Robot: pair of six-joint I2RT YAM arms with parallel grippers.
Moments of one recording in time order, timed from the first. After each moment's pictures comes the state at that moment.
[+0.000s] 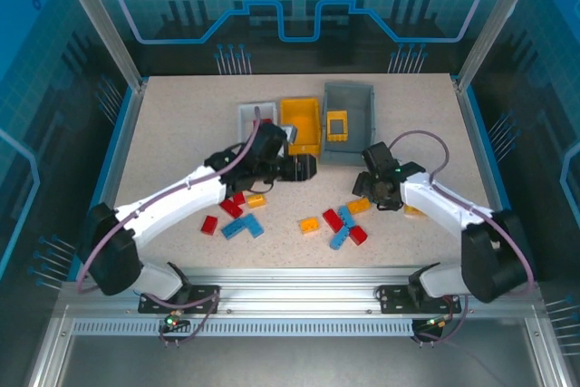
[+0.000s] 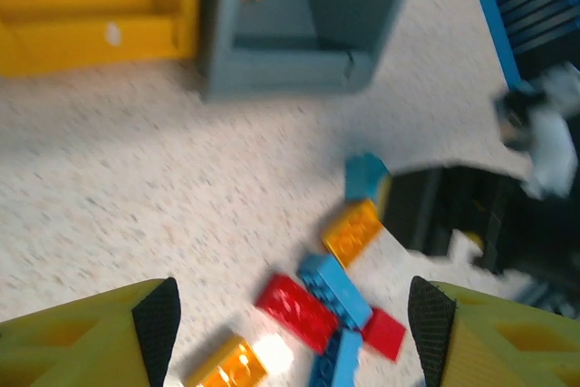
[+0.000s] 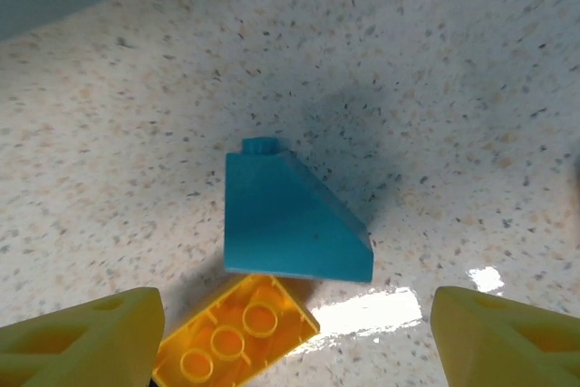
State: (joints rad) left arm -0.74 1.42 1.11 -0.39 0.10 -0.69; right arm 0.40 1.40 0.83 -0.67 0.16 0.80
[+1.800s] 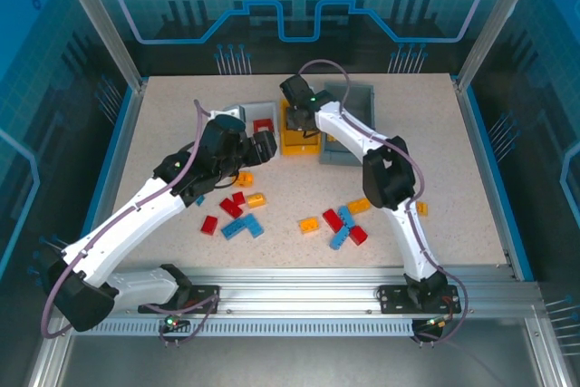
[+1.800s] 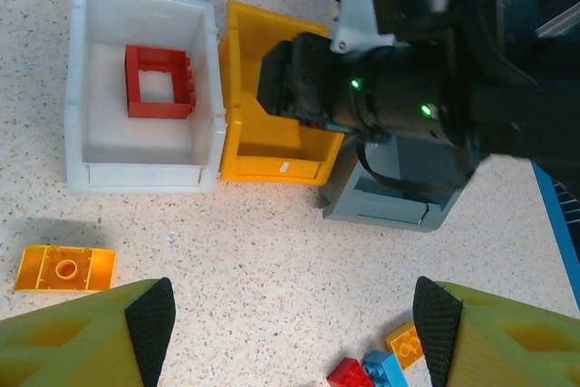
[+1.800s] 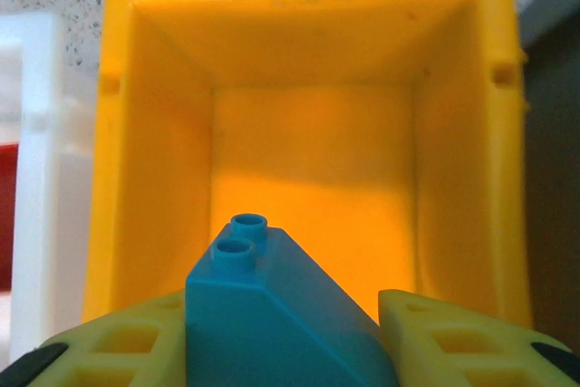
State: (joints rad) left arm -0.61 1.19 1.17 -0.60 -0.18 -0.74; right arm 0.57 2.40 2.20 -0.82 0.23 0.49
